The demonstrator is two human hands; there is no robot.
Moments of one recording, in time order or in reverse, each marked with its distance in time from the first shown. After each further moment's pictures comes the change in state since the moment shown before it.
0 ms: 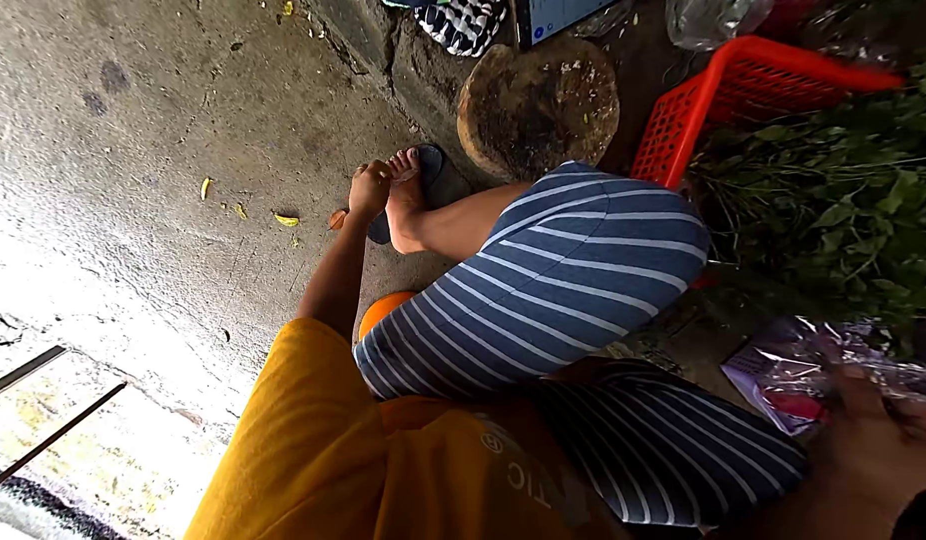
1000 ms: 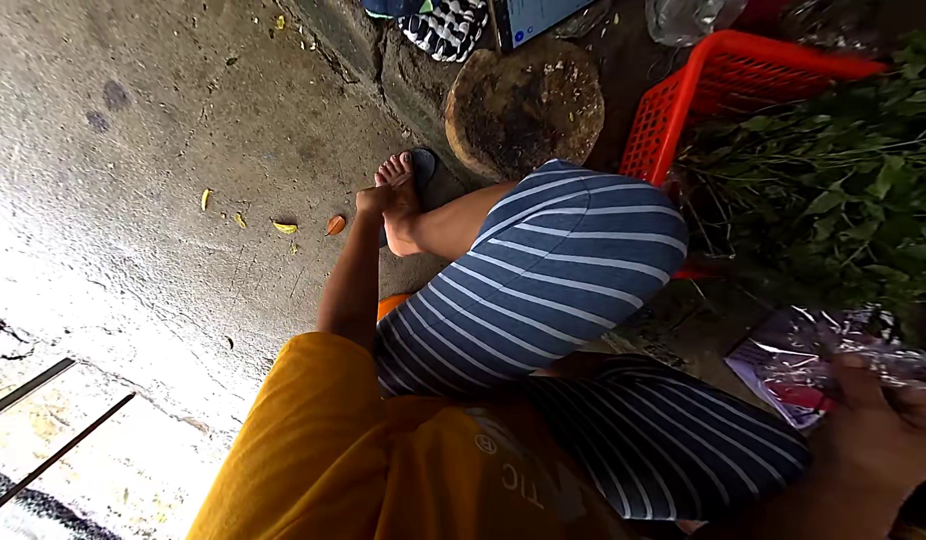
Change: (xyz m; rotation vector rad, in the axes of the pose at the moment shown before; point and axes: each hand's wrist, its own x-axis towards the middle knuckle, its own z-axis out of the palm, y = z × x) left_hand 0.001 0.011 0.038 -0.619 0.107 -0.503; right_hand -0.008 -0.018 0.005 -0.008 0.006 0.021
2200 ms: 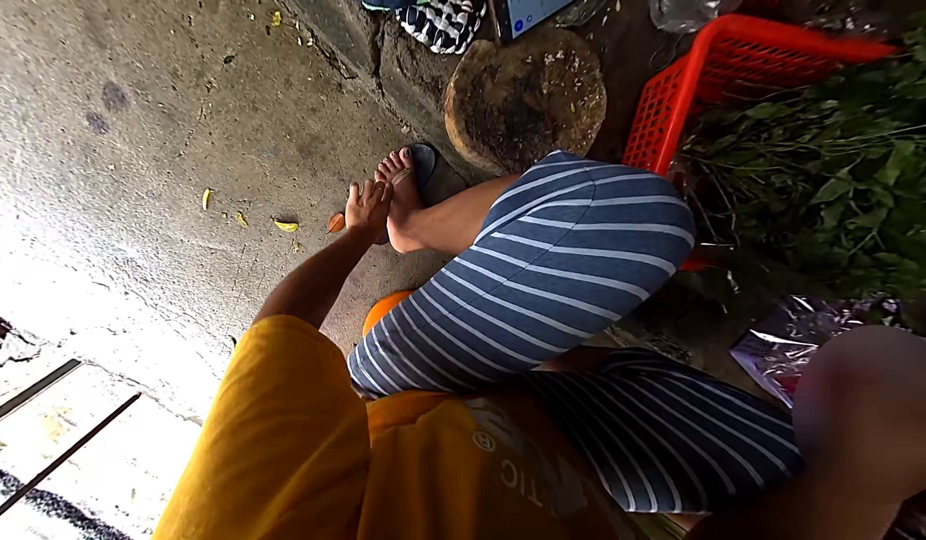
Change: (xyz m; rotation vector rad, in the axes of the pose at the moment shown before) left_hand -0.030 -0.010 -0.025 1.576 -0.057 0.701; right_hand -0.002 0.006 -0.004 -0.078 -0.046 -0.020
